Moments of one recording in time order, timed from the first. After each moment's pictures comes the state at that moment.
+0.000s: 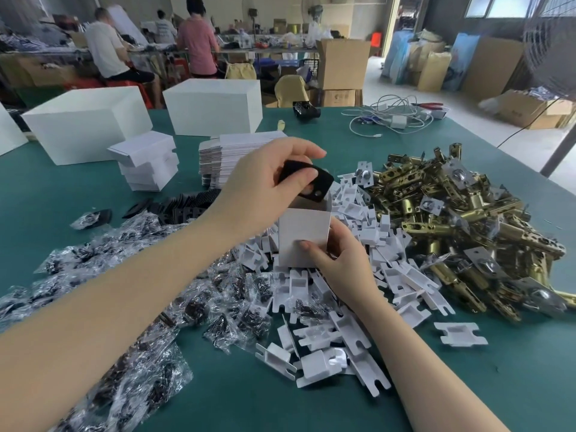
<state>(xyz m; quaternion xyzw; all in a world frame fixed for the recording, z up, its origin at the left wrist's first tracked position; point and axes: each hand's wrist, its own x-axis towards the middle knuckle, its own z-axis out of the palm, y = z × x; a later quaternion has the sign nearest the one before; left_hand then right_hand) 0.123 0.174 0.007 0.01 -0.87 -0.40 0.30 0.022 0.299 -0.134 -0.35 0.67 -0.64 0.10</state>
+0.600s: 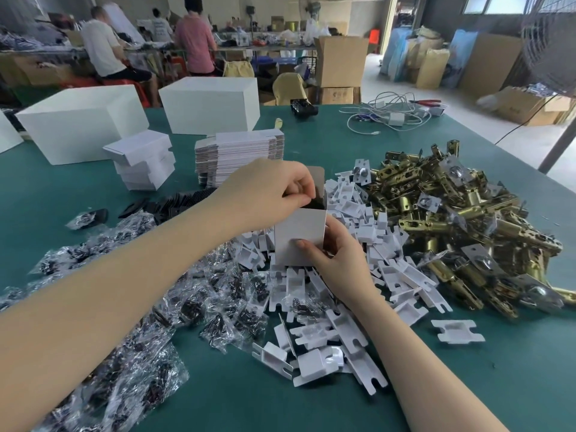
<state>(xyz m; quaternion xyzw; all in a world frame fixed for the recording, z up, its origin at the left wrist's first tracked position) 0.104 0.163 0.009 0.04 -0.98 -0.17 0.14 0.022 0.298 -0.136 -0.36 0.67 -0.64 0.09</state>
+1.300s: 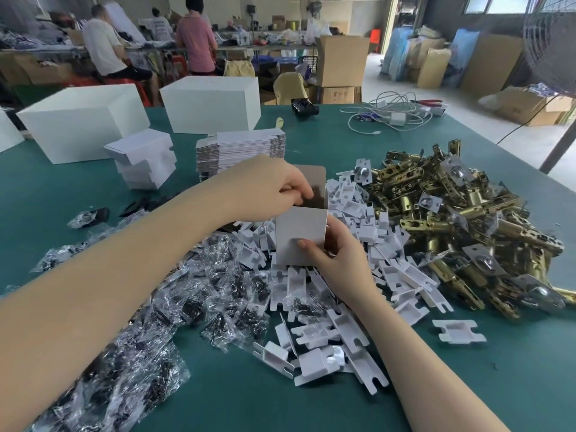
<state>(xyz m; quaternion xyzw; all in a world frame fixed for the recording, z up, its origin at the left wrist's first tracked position) 0.104 0.153 0.020 0.03 -0.99 -0.16 0.06 0.023 0.298 -0.135 -0.35 0.68 -0.64 0.09</state>
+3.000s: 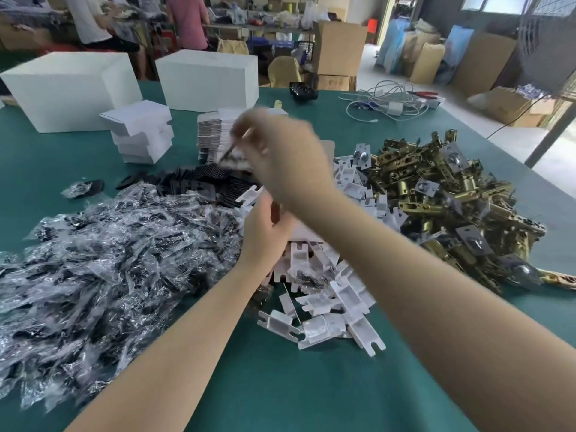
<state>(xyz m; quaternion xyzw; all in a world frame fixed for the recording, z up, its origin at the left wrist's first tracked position) 0.101 0.173 -0.138 0.13 -0.76 -0.52 0.37 0.078 0.229 0.007 -0.51 0.76 -0.36 -0.14</state>
